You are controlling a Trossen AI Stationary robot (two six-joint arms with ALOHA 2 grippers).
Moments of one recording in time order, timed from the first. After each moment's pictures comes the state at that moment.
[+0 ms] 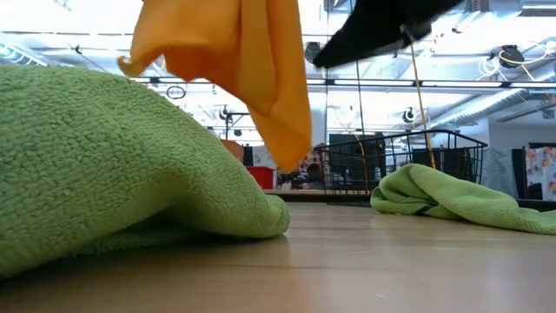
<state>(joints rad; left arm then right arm) -0.58 1.27 0.79 0.11 -0.60 0.01 0.55 1.72 1.10 -0.17 0.89 0.33</state>
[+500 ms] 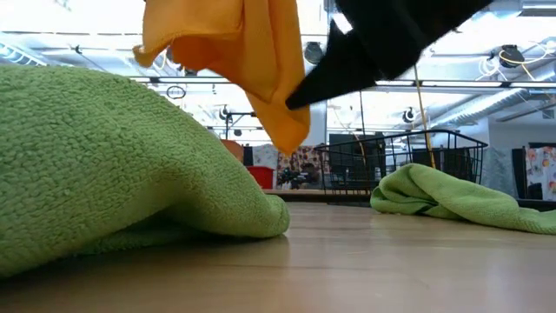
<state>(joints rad) -0.60 1.26 0.79 0.15 -0.70 0.01 0.51 1.84 1.10 -0.01 0.81 0.25</state>
